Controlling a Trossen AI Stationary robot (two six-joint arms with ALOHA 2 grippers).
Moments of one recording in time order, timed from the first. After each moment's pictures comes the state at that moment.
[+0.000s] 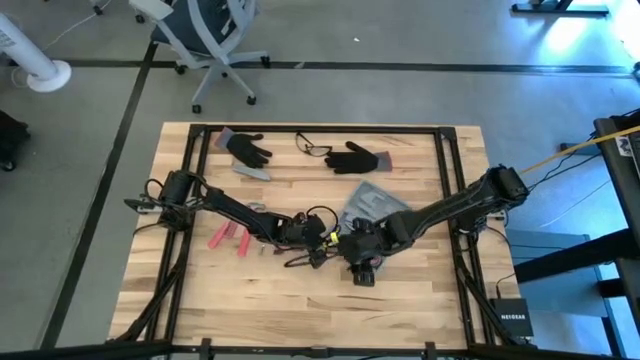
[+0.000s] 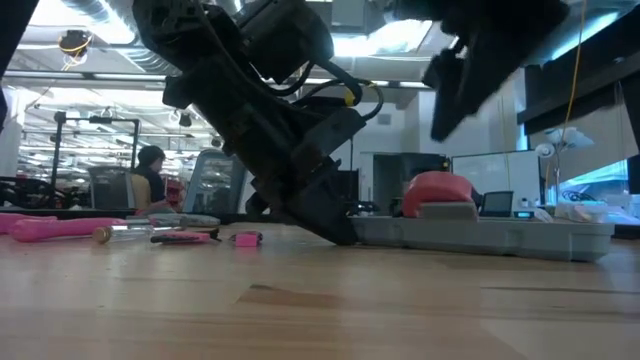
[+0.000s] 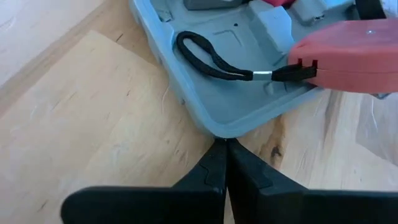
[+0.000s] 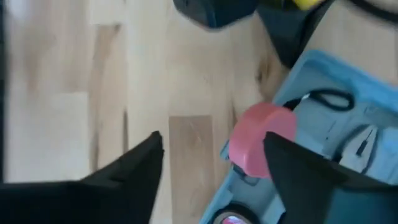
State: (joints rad) left arm -0.20 2.01 1.03 0.10 -0.25 -0.65; right arm 0.38 1.70 1.23 -0.68 0.05 0.41
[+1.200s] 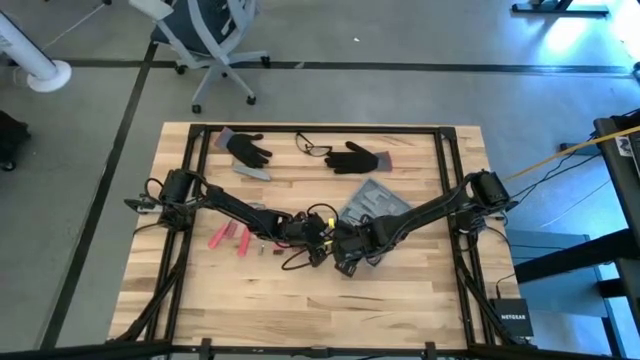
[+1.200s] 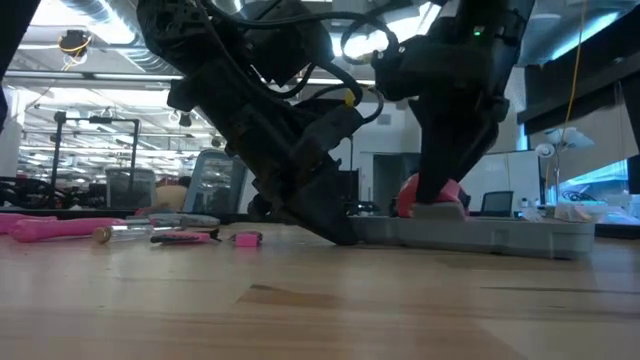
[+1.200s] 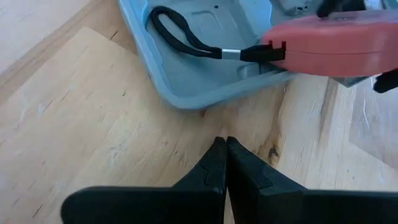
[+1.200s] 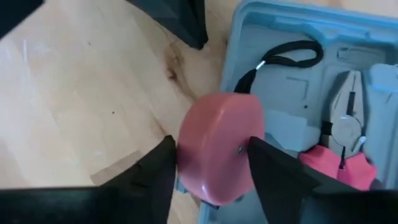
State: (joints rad) left arm -0.18 2.01 1.03 0.12 -0.19 -0.67; right arm 0.31 1.84 1.23 -0.70 0.18 0.80
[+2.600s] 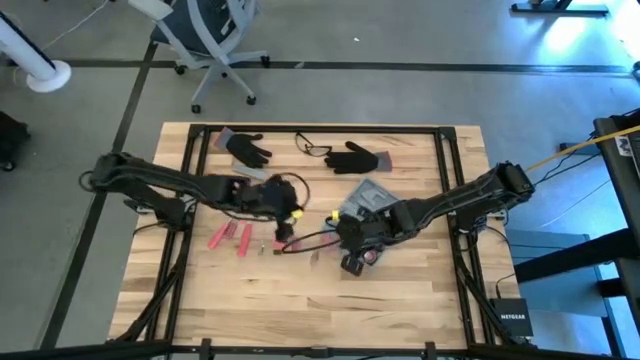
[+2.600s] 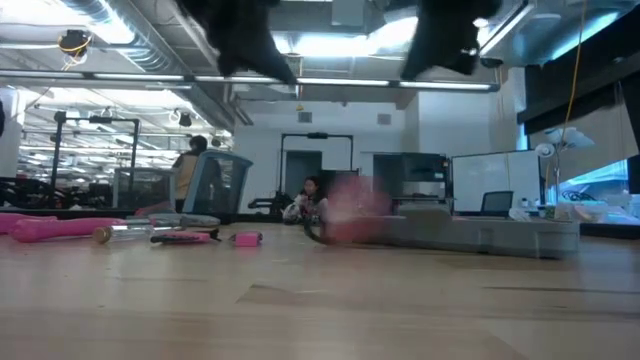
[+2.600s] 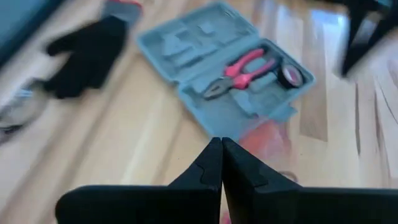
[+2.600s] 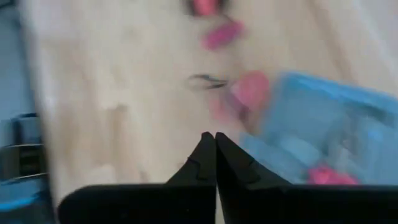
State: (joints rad) left arm -0.11 1.35 1.02 -0.37 -0.29 -0.28; right arm 0.30 1.64 1.30 -0.64 0.07 0.62
